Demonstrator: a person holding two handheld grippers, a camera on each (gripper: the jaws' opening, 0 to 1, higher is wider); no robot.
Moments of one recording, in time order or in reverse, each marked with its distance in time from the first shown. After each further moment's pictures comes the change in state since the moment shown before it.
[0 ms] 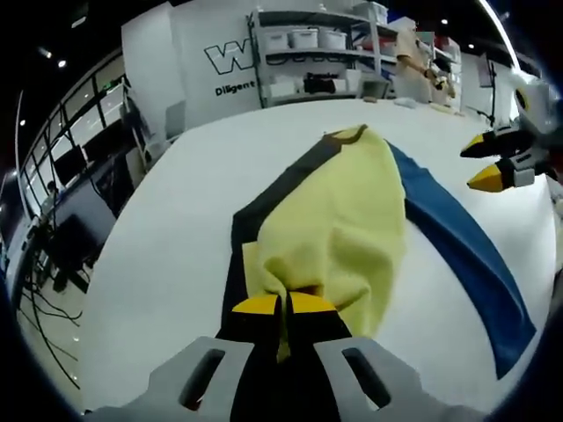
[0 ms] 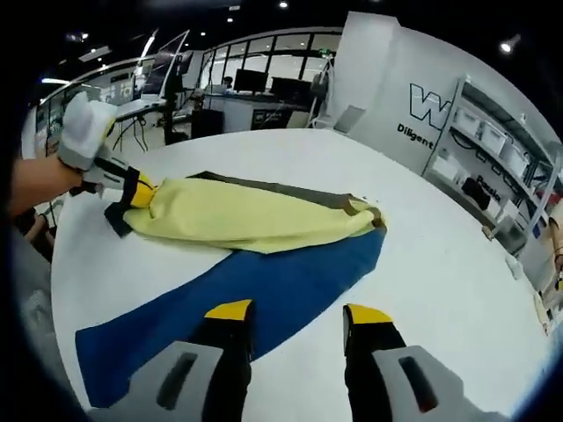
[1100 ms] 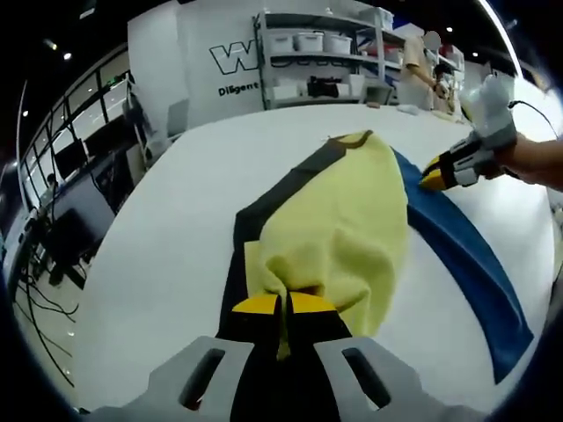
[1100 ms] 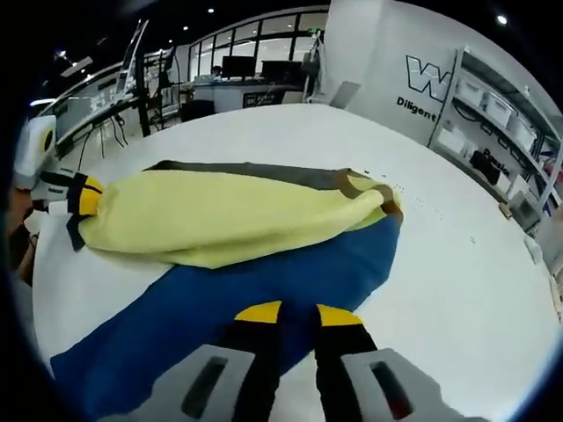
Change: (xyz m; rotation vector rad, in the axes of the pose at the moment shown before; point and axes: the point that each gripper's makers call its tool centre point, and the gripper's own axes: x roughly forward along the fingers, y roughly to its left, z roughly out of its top) left arm 0.003 0.002 0.001 -0.034 -0.013 -0.007; right arm 0.071 -0.021 -0.014 0.081 0.084 0.054
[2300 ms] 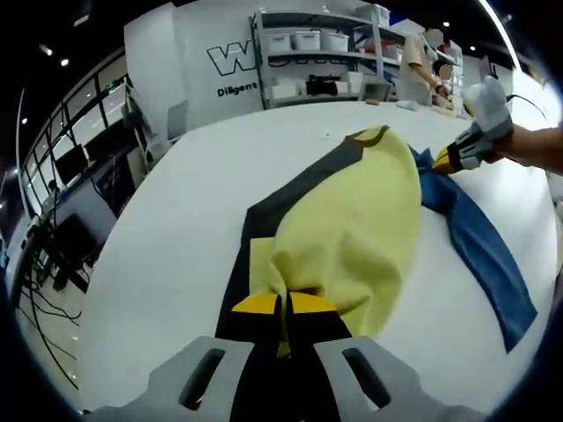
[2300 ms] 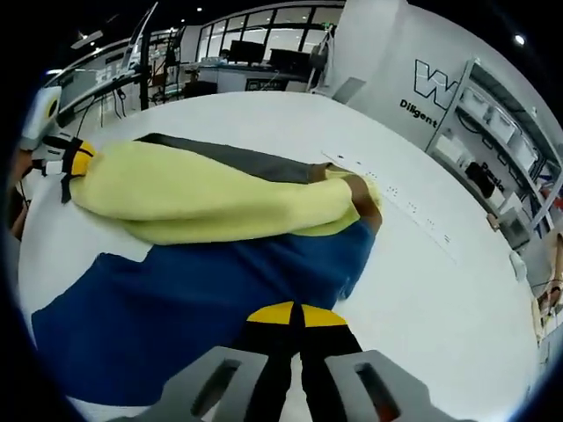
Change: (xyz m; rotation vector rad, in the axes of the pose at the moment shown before) left arm 0.001 -0.001 0.000 0.028 0.005 0.015; right arm -0.014 -0.057 -0.024 -0.133 0.067 -0.070
